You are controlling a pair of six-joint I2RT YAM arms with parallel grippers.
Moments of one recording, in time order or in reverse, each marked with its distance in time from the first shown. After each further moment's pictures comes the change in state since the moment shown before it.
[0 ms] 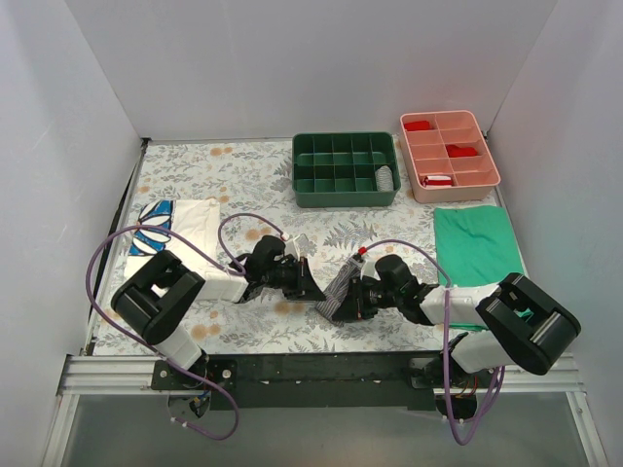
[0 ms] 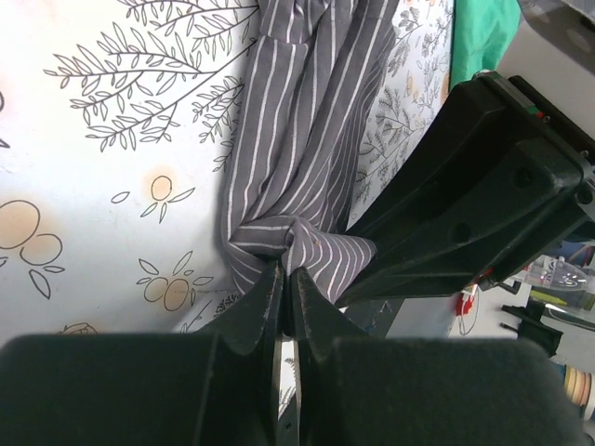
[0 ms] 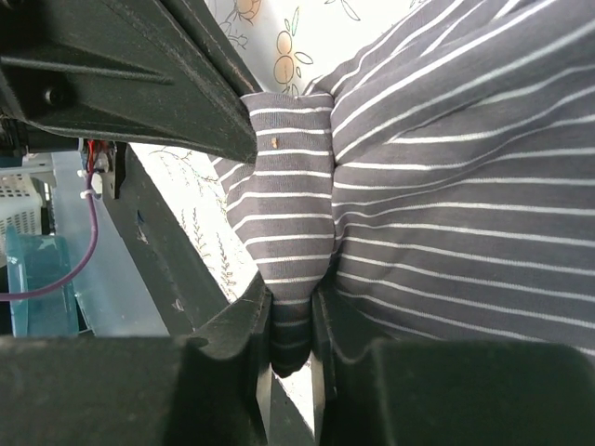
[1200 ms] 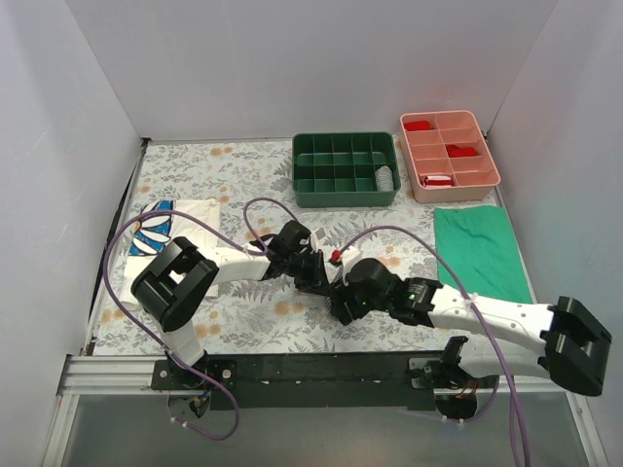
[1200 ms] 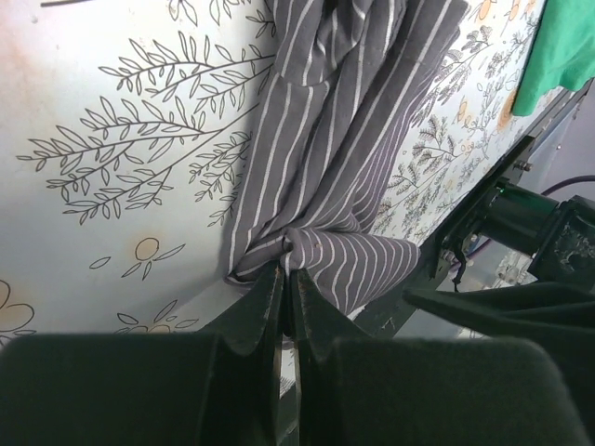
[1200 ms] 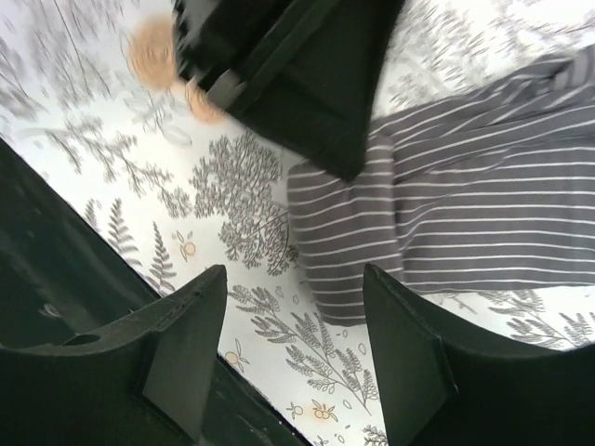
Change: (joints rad) left arm -0.060 0.121 0.311 -0.429 -0.094 0.048; right arm 0.314 -0.272 0.309 -0.655 0.595 -0.343
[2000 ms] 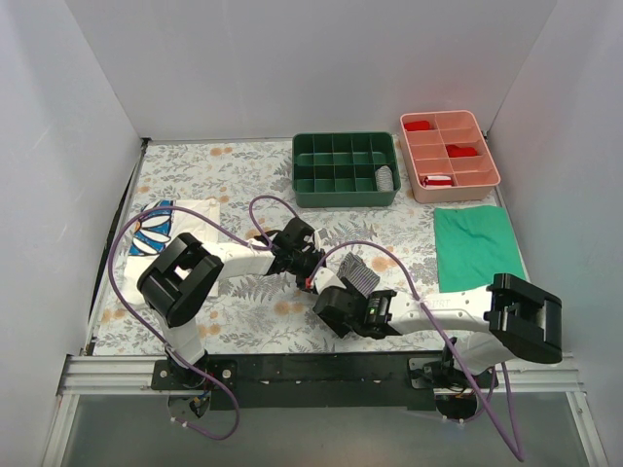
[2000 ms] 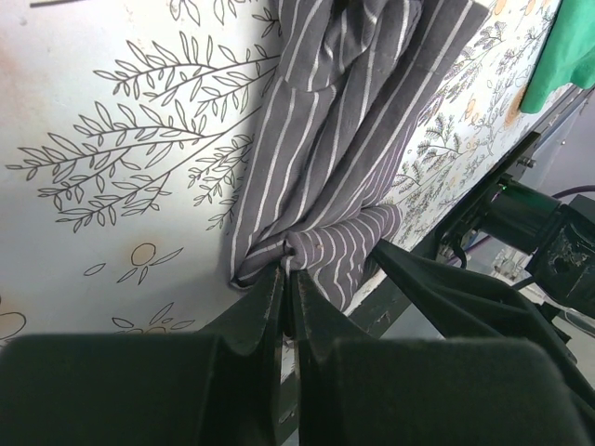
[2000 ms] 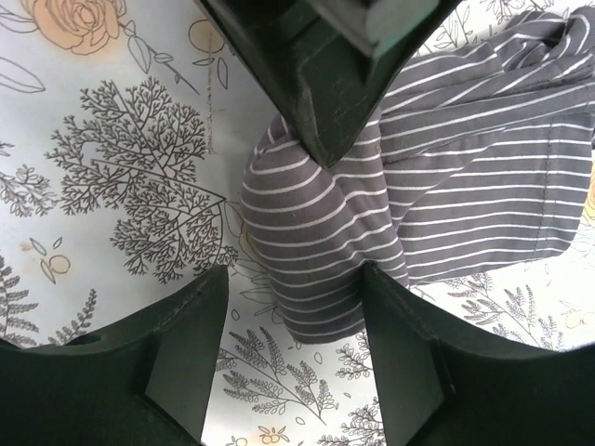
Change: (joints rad) left arm 0.002 0.047 0.074 -0.106 0.020 0.006; right arm 0.235 0.313 0.091 -0.089 0.387 -0.053
